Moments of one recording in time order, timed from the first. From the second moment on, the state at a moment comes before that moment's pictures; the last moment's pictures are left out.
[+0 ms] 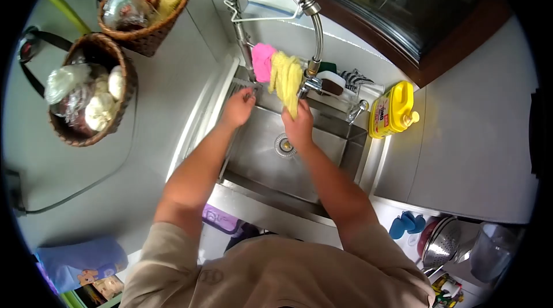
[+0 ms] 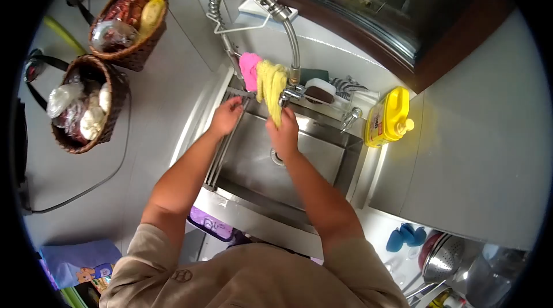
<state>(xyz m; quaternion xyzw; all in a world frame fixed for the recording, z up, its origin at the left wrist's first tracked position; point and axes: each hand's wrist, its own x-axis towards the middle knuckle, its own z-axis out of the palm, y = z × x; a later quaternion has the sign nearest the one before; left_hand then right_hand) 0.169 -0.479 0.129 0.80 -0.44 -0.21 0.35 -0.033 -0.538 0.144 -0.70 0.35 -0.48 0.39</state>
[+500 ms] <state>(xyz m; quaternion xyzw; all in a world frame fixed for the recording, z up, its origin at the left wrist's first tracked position) 0.138 -0.552 0.084 0.75 -0.49 -0.19 0.40 -0.143 -0.514 0.103 -0.45 0.37 -0.39 0.71</state>
